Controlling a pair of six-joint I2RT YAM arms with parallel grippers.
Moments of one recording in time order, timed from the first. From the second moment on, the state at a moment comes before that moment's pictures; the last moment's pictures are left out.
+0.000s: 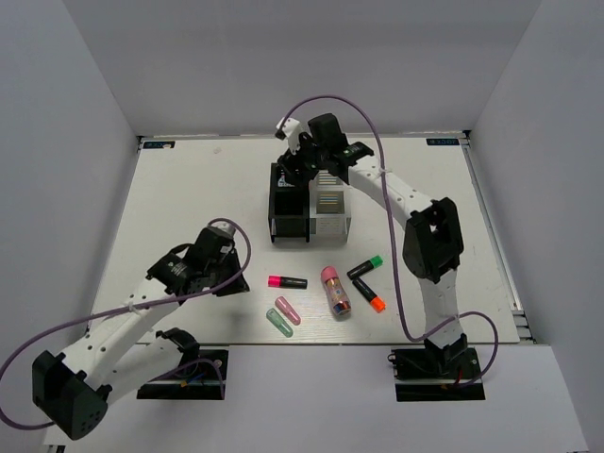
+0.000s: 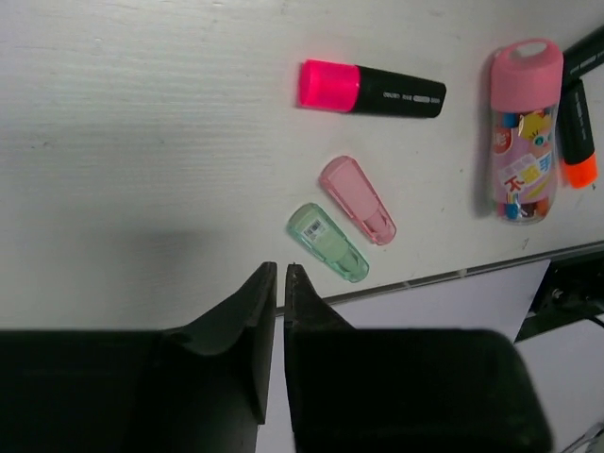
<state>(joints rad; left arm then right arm) -0.56 0.89 0.73 -0.84 0.05 -0.72 0.62 2.12 1.94 -0.44 -0.32 -0.38</state>
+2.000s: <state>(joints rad) -0.84 0.79 0.49 -0.73 -0.32 -0.96 0.91 1.61 0.88 -0.38 0.06 0.20</state>
